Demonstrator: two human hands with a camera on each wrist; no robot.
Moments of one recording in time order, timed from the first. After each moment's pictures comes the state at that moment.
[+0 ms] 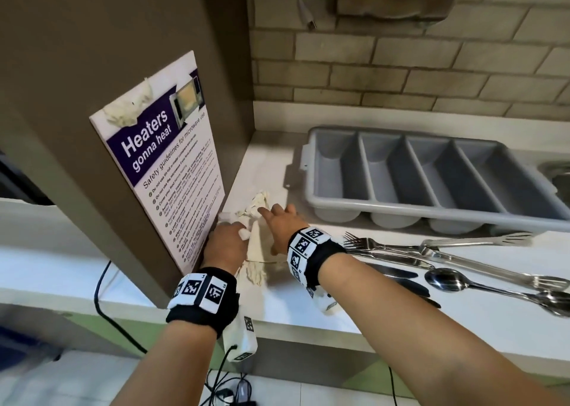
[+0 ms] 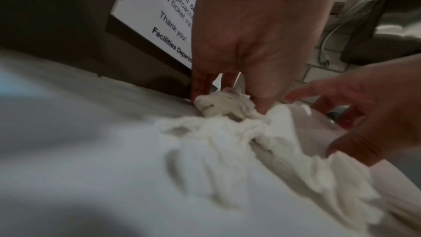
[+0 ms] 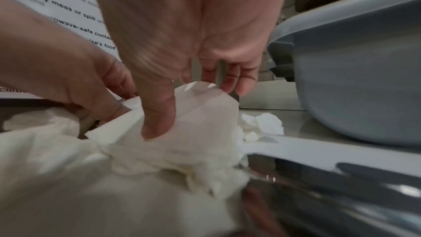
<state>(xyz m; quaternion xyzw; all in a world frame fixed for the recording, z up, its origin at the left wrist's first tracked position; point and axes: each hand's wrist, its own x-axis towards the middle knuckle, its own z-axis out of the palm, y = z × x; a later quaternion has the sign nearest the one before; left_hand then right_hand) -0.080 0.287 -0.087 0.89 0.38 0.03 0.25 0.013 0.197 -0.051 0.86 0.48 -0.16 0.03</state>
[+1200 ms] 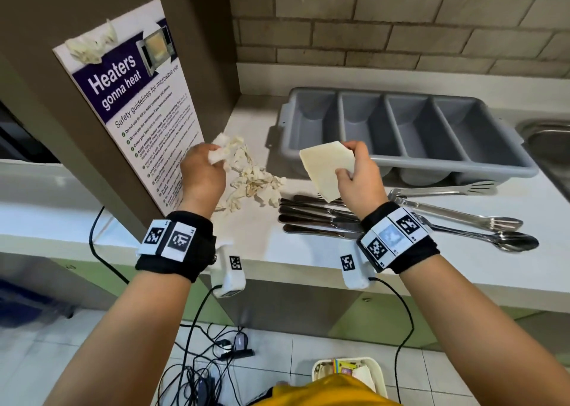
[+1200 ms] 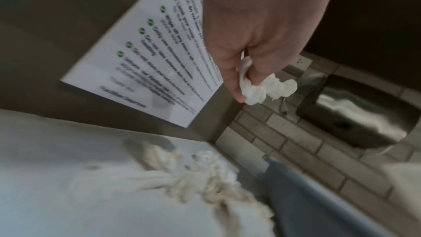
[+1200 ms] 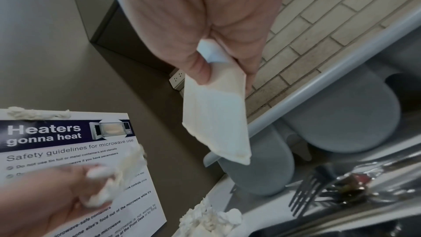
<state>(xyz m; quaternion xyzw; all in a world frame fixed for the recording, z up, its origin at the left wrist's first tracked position) -0.088 0.245 -0.018 0.76 0.43 0.30 0.39 0.025 0.032 -0.007 0.85 0.27 -0.02 -0.46</state>
